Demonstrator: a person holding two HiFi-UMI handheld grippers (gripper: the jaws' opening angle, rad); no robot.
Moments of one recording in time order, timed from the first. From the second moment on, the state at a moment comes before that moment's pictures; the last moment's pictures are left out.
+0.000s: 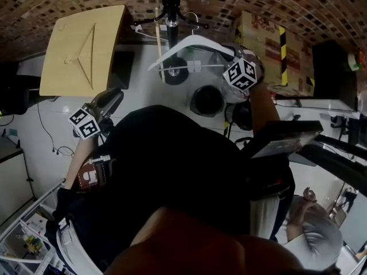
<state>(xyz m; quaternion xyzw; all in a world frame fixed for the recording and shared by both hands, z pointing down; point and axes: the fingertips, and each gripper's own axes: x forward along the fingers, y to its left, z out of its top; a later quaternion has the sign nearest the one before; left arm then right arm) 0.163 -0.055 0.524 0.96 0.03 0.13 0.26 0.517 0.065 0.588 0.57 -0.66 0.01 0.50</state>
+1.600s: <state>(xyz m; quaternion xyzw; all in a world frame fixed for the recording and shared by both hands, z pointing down) 0.121 -0.131 0.527 0.94 0.15 0.10 0.27 0.450 0.104 0.543 0.71 -0.51 0.10 0.48</state>
